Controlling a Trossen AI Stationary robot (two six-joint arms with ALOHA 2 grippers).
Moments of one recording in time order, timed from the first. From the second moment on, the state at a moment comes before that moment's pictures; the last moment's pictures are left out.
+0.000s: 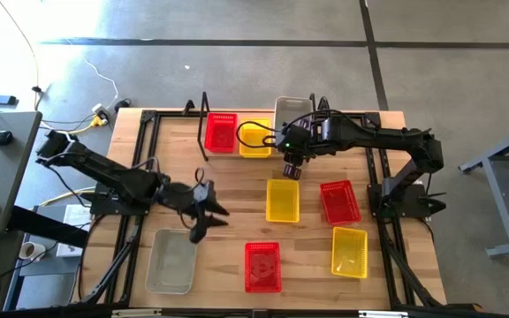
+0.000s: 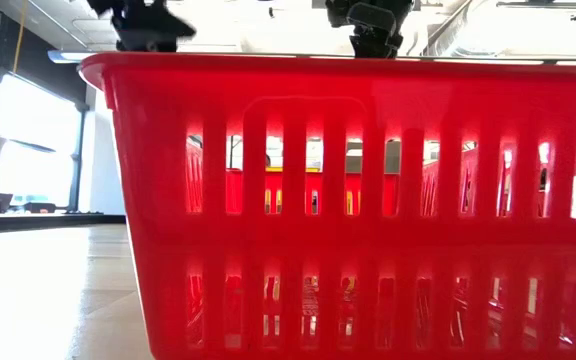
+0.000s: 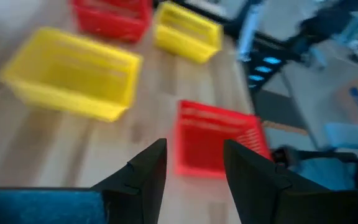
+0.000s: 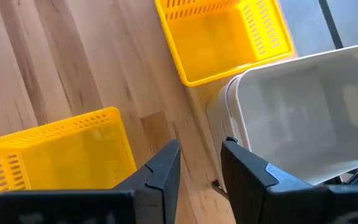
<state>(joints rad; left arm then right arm) -0.23 1.16 0.73 -0.08 -0.09 -0.48 -0.12 1.63 1.58 -1.08 0.28 0.10</state>
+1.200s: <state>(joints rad) -0.62 1.87 1.32 -0.16 -0.39 -0.36 0.02 1.63 1.58 -1.06 0.28 0.39</state>
